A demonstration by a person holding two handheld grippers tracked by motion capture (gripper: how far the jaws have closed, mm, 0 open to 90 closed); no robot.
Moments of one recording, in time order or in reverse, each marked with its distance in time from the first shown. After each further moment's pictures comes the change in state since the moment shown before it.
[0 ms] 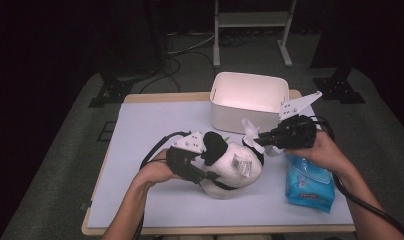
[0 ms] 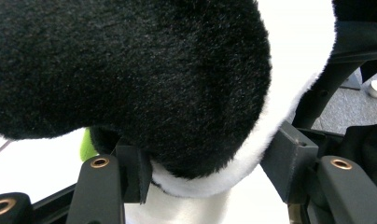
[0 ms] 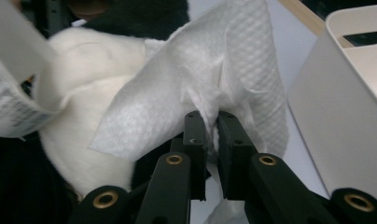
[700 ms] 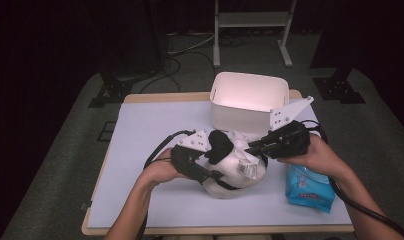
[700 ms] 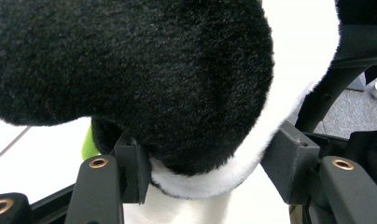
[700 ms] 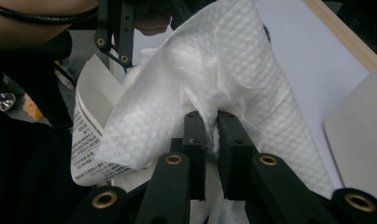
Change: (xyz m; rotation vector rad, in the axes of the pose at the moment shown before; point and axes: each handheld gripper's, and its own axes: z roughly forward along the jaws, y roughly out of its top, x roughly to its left) left arm 0.000 0.008 0.006 0.011 0.010 -0.002; right arm 0.036 0.019 0.003 0.009 0.092 -0.111
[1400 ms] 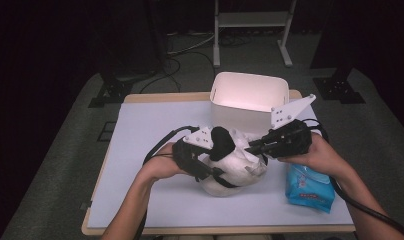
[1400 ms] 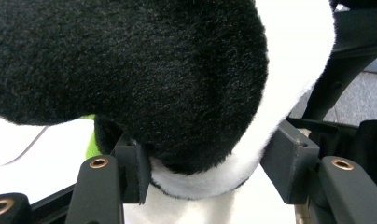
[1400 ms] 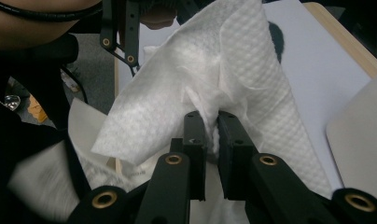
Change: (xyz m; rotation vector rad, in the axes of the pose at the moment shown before) left arm -0.004 0.022 -0.005 0.093 0.040 0.044; right arm 0.001 0.006 -0.003 -0.018 0.015 -0.013
